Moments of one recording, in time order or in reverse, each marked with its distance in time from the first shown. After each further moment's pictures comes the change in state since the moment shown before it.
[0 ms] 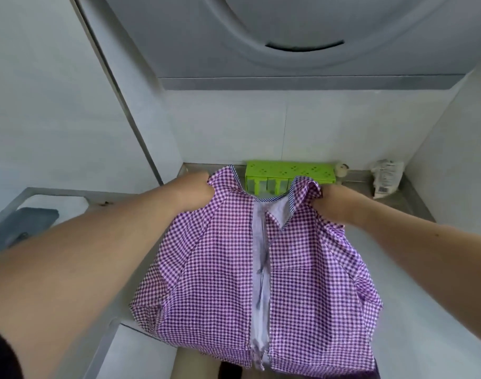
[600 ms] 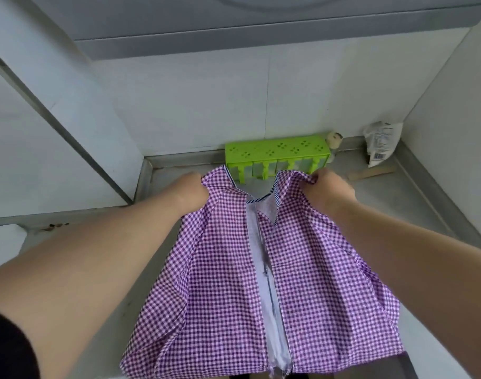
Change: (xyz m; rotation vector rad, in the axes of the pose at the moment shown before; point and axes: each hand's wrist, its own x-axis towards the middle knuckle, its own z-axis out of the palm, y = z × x) left_hand 0.143 -0.038 0.053 0.038 -0.046 -0.039; right_hand 0.103 0.003 0.074 0.209 0.238 0.421
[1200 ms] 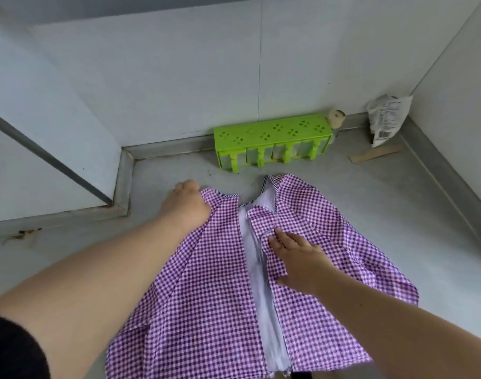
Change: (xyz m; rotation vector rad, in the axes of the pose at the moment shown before) left_hand 0.046 -0.026 0.072 0.169 0.014 -0.040; right_hand -0.064 0.049 0.144 -0.433 -0.577 -0.393
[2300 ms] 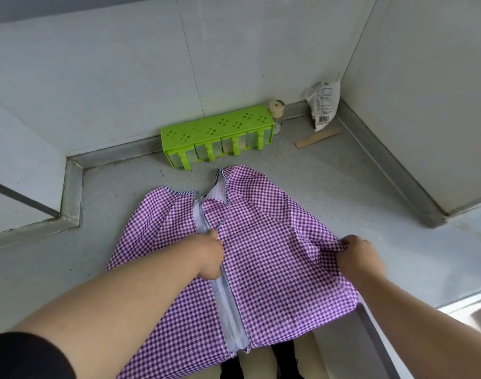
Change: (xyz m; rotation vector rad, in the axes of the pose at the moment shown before) left_hand -0.080 0.101 0.097 0.840 -0.558 0.521; right_hand -0.112 0.143 0.054 0.764 0.404 0.853
